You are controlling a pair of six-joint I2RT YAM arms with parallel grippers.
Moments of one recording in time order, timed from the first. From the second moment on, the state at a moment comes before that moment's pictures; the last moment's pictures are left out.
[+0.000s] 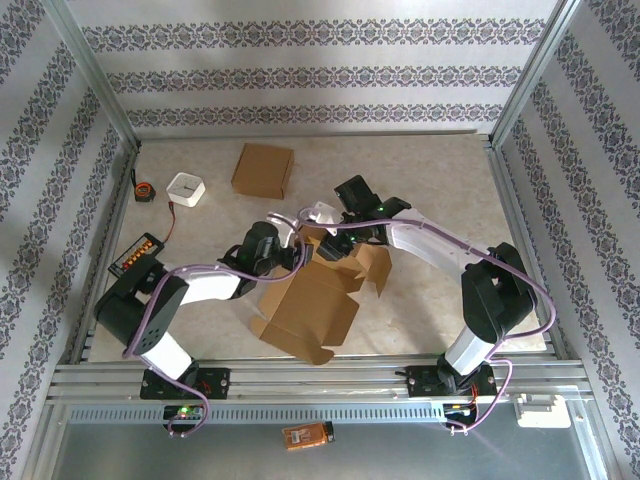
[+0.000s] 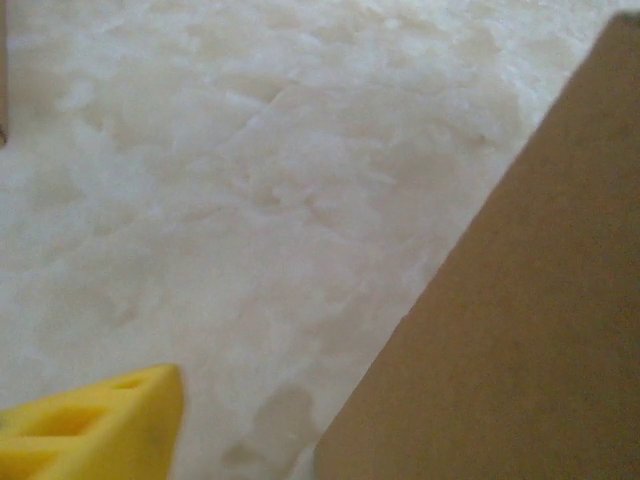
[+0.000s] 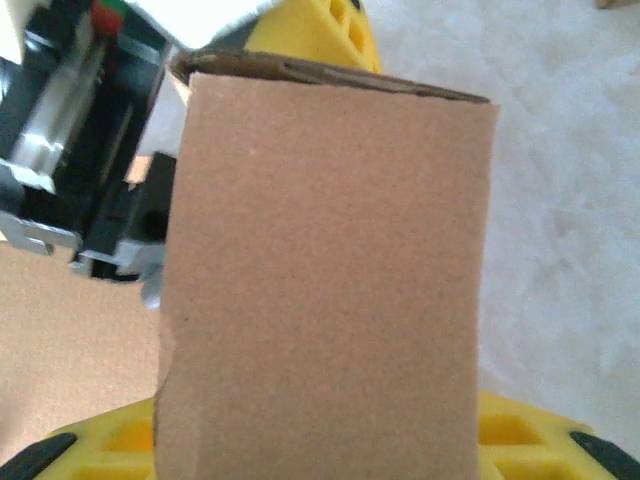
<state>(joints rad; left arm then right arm) -0.57 1.58 0.62 0.44 0.05 -0.22 0.61 1.66 1.24 -0.61 -0.37 -0.41</state>
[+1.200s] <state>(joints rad) -0.37 0.93 0.63 -0.28 -0.01 -0.93 0.65 1.84 1.50 -0.68 -0.30 -0.95</state>
